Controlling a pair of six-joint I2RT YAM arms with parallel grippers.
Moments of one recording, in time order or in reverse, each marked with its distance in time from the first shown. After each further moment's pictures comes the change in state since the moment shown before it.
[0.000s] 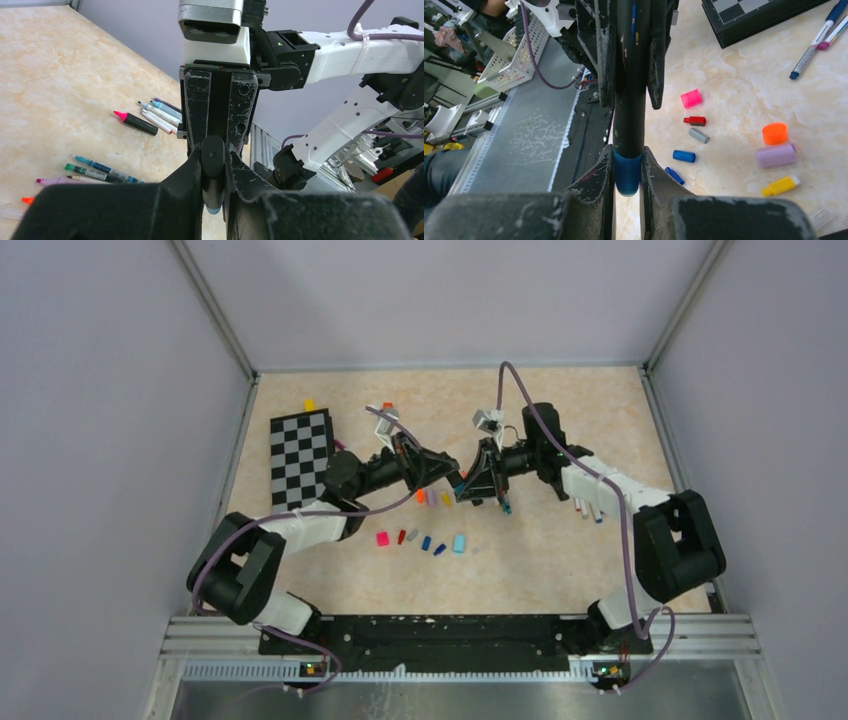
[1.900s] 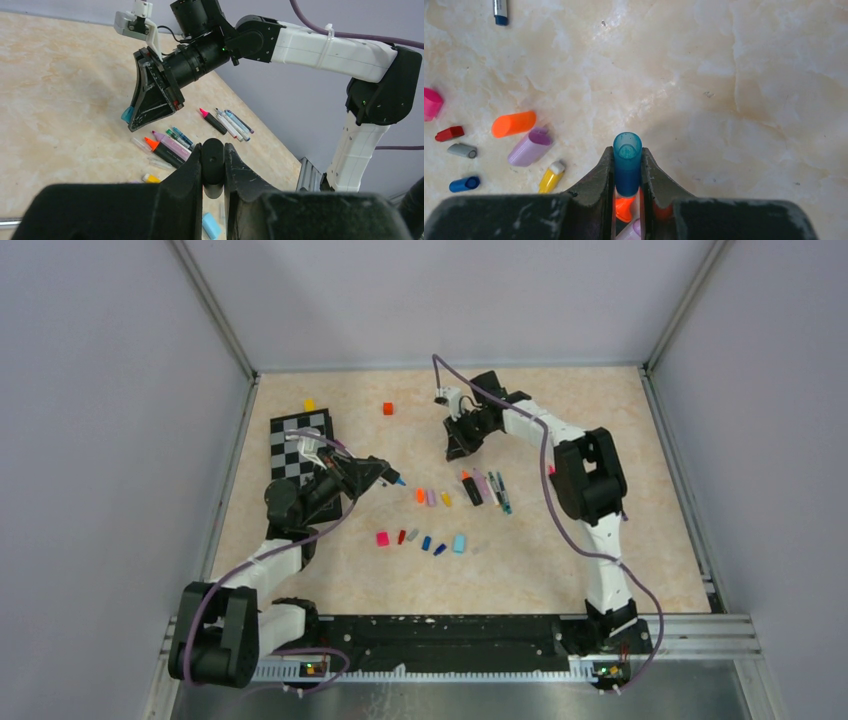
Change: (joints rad) left arm 0.406 -0.343 -0.299 -0.091 0.042 -0.031; right arm 0.036 0.669 0.799 -0.588 0.753 -0.271
